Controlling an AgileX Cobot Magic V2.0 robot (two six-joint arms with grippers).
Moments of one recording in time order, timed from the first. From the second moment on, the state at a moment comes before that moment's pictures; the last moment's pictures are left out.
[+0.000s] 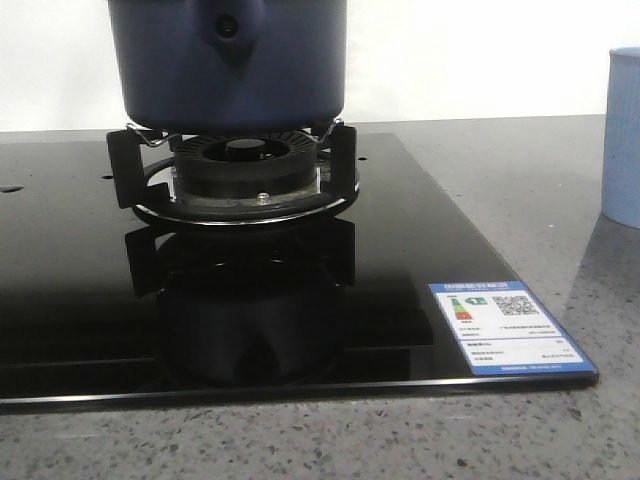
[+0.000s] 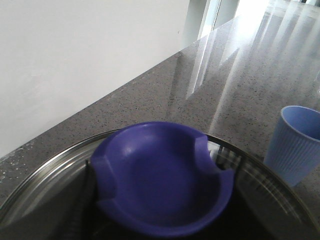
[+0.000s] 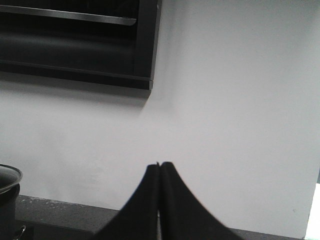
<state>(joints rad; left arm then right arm) -0.17 1.64 -1.33 -1.48 0.88 1.54 0.06 0.49 -0.56 -0.50 -0.13 0.37</state>
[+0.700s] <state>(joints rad) -0.18 1.56 -1.36 -1.48 0.93 1.55 0.06 0.49 -0.56 -0.49 -0.09 0.37</state>
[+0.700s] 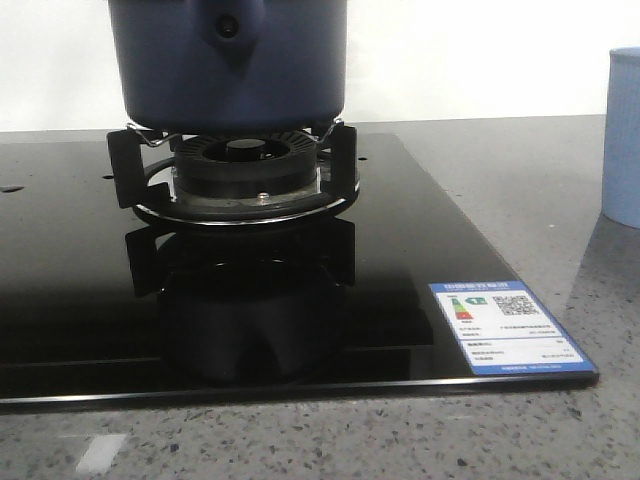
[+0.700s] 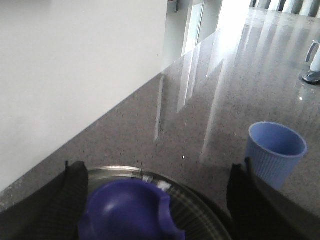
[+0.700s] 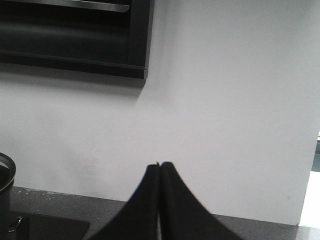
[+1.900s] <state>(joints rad) -0.09 0.37 -0.43 -1.33 0.49 1.33 0.27 0.24 -0.29 -0.51 0.09 0.37</state>
